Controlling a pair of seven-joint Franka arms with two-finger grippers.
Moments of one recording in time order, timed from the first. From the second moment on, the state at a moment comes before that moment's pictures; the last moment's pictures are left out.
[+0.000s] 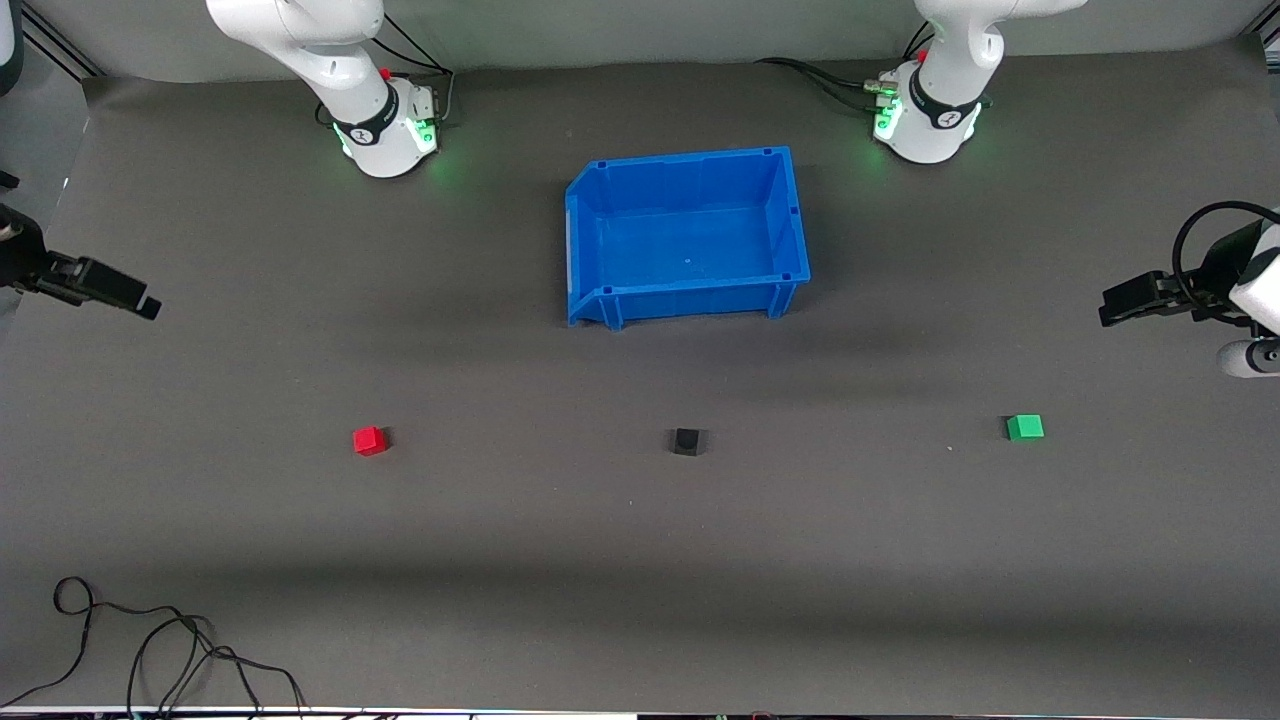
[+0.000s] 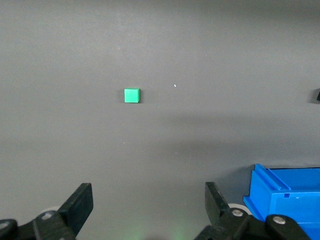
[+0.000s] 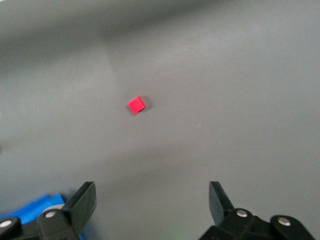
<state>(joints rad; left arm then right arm) 0.05 0.14 -0.05 -1.48 0.01 1.51 -0.05 -0.05 0.03 -0.03 -1.57 0.04 1.57 0.31</state>
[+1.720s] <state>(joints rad) 0.19 0.43 -0.03 -1.85 0.02 2.18 -1.22 -0.11 0.45 -0.05 -1.44 0.51 1.72 1.33</state>
